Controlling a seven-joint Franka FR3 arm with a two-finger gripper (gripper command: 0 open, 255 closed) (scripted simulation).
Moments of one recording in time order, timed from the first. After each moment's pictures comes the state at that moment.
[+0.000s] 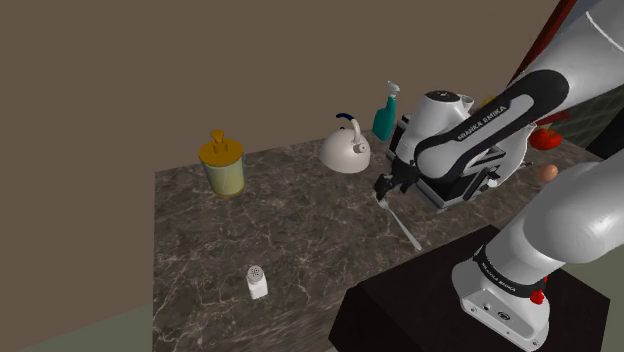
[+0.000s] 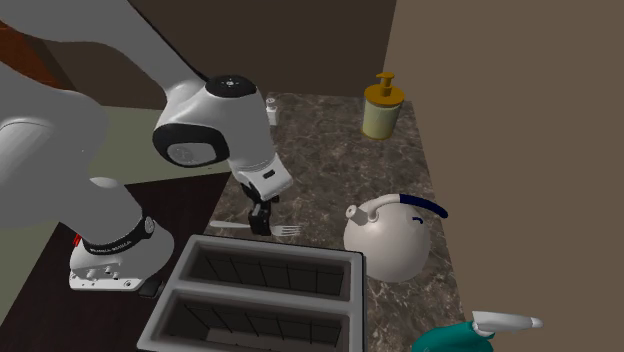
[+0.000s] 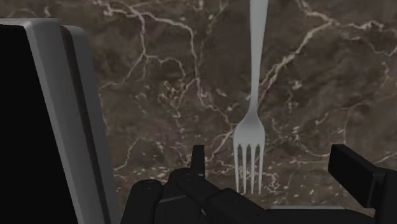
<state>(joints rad) -0.07 -0.29 0.07 -3.02 0.05 2.79 0.25</state>
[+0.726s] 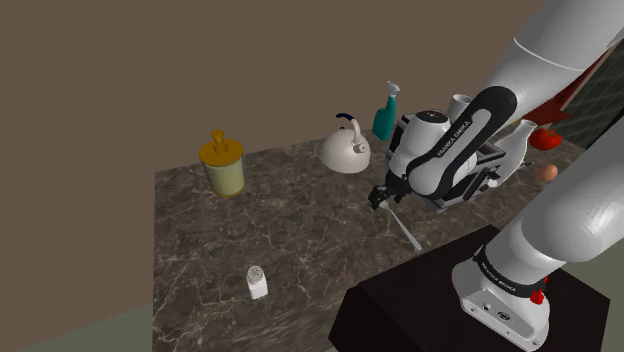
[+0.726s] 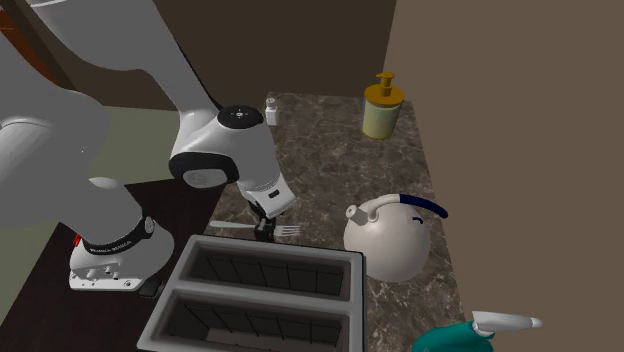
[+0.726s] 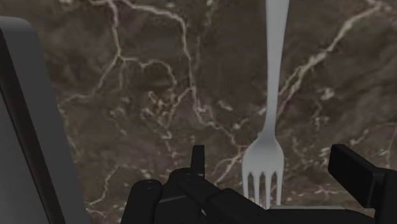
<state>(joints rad) -0.10 -0.03 0.08 -2.99 0.01 3.03 0.29</state>
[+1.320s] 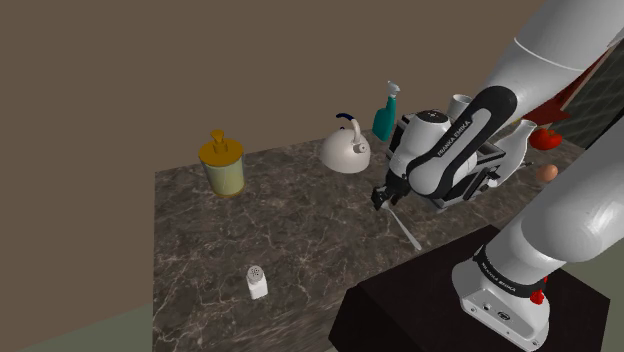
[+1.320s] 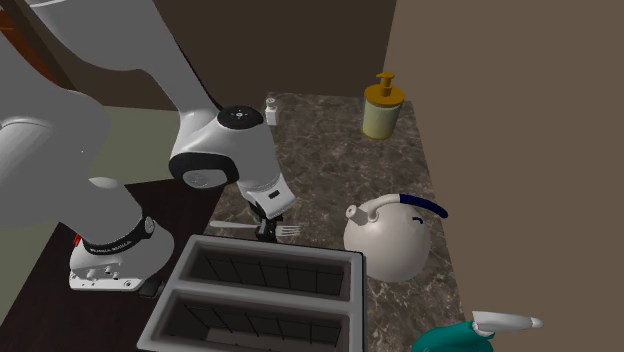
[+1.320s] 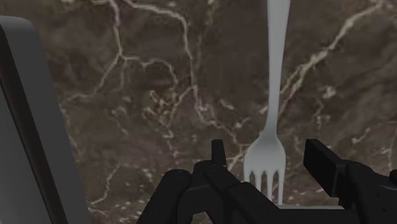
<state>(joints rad) -0.10 -0.03 0.08 -2.99 0.01 3.03 0.29</state>
